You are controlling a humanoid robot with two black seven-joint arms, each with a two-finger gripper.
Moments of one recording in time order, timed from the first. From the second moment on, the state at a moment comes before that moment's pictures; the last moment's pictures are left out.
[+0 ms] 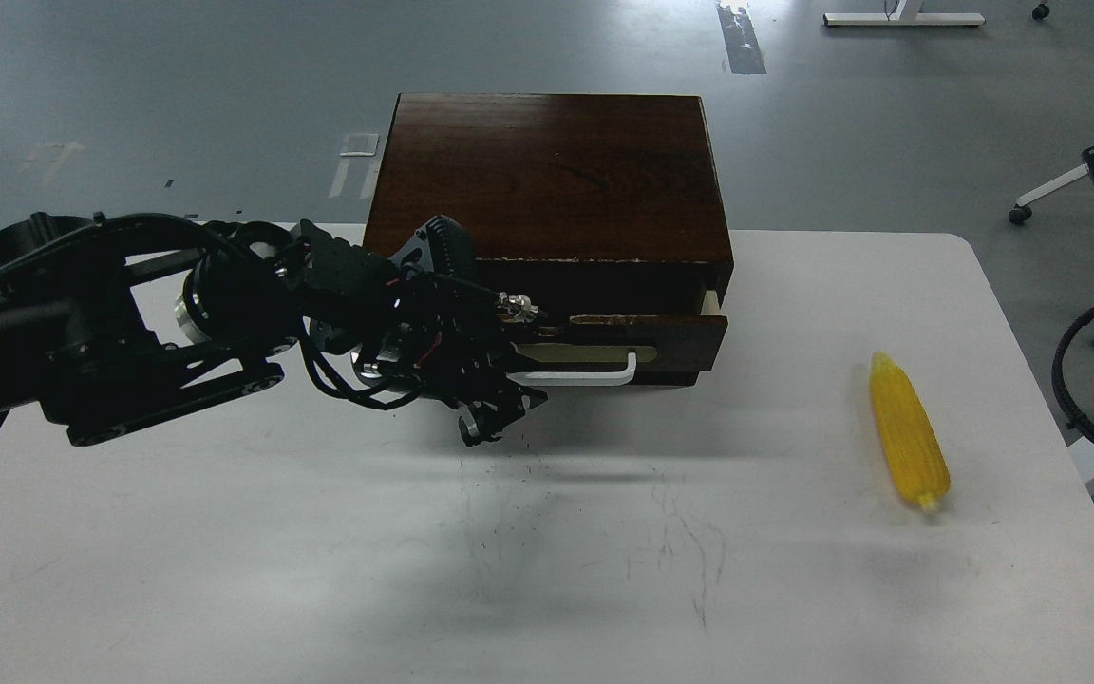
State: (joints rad) left arm -1.22 0.50 -0.12 -1.48 2.11 -0.49 -0.43; right arm 0.72 -0.64 0.85 0.58 0.35 0.49 0.30
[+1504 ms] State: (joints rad) left arm -1.20 0.71 -0.36 -1.41 0.36 -0.49 -0.44; right arm 0.89 -0.86 0.49 0.65 0.04 0.49 0.33
